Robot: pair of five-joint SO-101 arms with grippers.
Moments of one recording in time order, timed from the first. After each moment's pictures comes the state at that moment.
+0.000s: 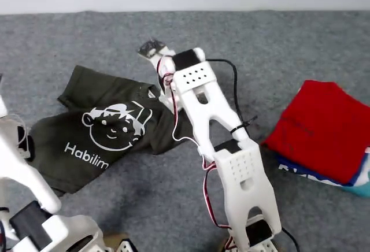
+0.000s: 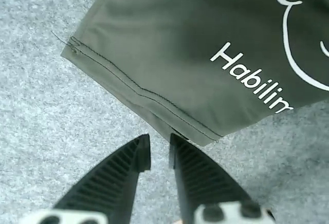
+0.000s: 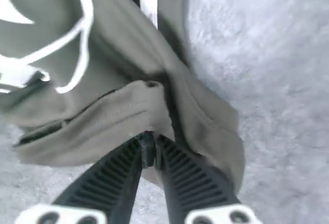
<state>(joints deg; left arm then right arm) -45.8 -5.2 7.7 99.0 -17.5 -28.5 43.5 -49.7 94.4 20.2</state>
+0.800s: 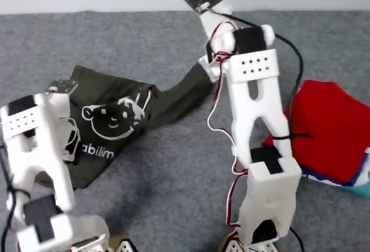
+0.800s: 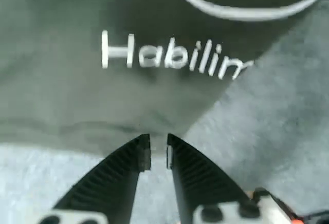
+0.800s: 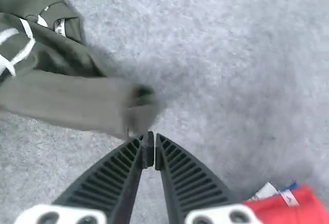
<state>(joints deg) -27.3 -0.7 23.9 89.2 -21.2 -14.6 23.2 -49.7 96.9 21.9</state>
